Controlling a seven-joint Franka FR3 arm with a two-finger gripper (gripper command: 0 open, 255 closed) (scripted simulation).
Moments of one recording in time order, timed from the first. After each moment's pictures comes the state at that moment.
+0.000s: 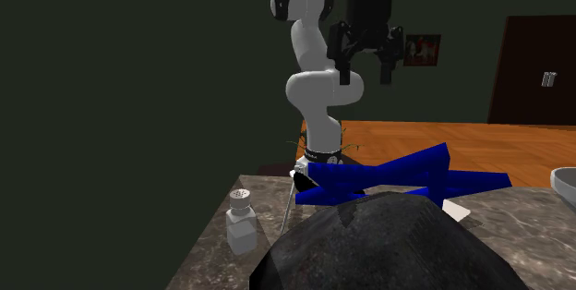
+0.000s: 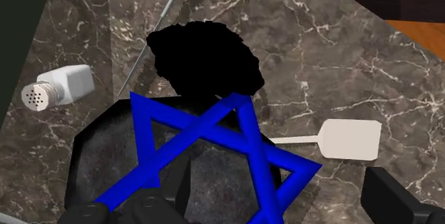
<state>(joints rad) -0.05 -0.78 -0.20 -2.50 -0.14 1.81 -0.19</state>
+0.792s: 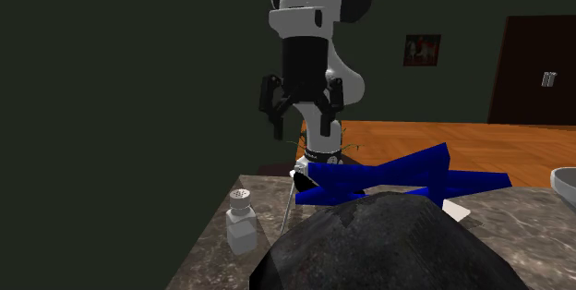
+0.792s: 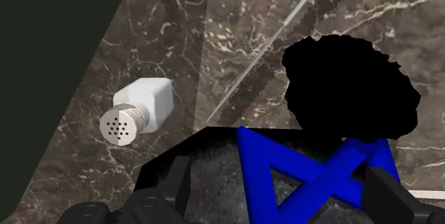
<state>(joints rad) -0.12 -0.60 -0.46 -2.58 -0.30 2.12 -0.46</state>
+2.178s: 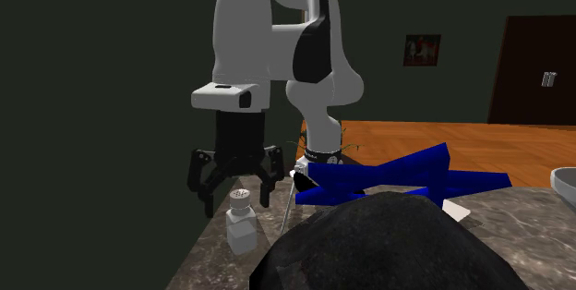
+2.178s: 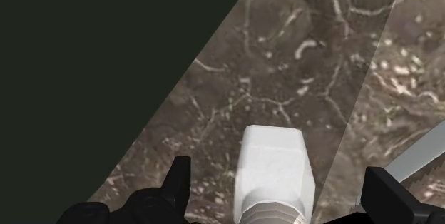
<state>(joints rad) -0.04 -0.17 -0.78 -2.51 -0.19 2.52 -0.81</state>
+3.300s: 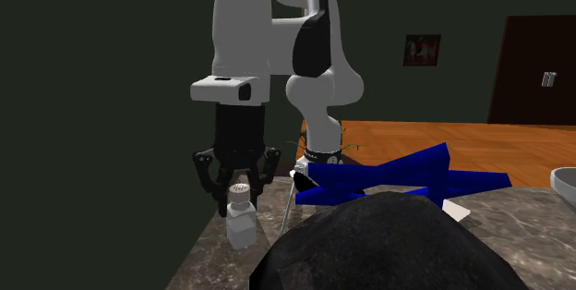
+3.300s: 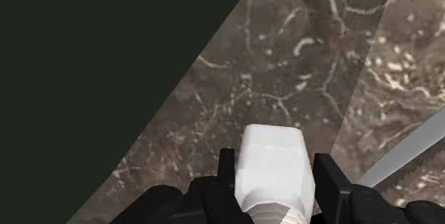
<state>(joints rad) -0.05 -0.20 -0.77 -2.50 -0.21 2.49 -0.80</state>
